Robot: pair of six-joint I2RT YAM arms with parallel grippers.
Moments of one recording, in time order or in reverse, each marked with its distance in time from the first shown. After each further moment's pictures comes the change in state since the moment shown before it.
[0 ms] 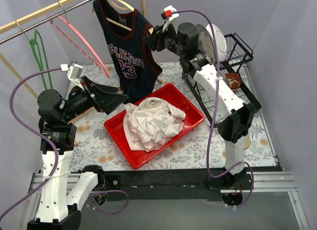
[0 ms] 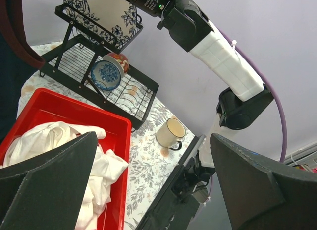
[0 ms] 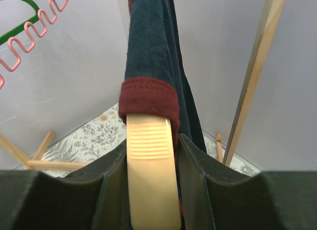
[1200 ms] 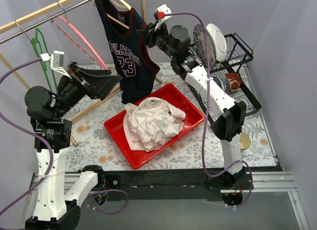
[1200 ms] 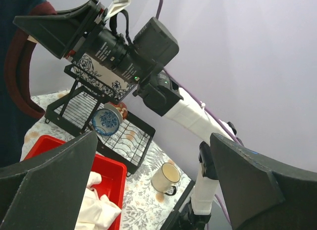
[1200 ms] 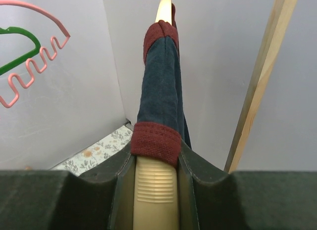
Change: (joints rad) left arm -0.011 0.071 0.155 0.116 -0.148 -0.143; right arm 0.070 0.083 0.075 0.171 0.140 -0.074
